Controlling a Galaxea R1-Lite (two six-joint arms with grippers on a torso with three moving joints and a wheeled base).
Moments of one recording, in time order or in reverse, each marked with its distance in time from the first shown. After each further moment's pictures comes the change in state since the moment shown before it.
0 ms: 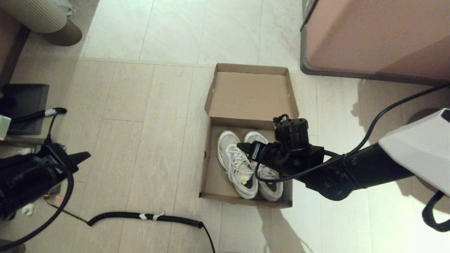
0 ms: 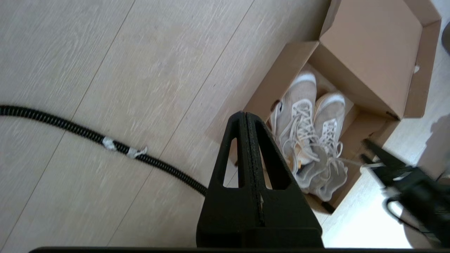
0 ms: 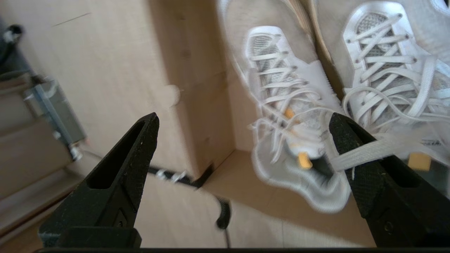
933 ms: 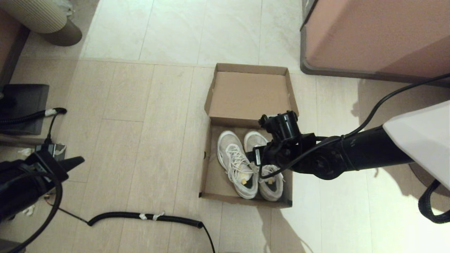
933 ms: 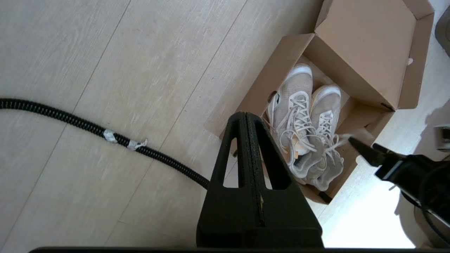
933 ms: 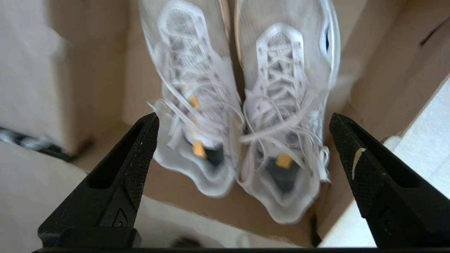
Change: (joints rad) left arm 0.001 -0.062 0.007 0.049 -0.007 0.001; right arm 0.001 0.038 -0.213 0.395 -0.207 -0.425
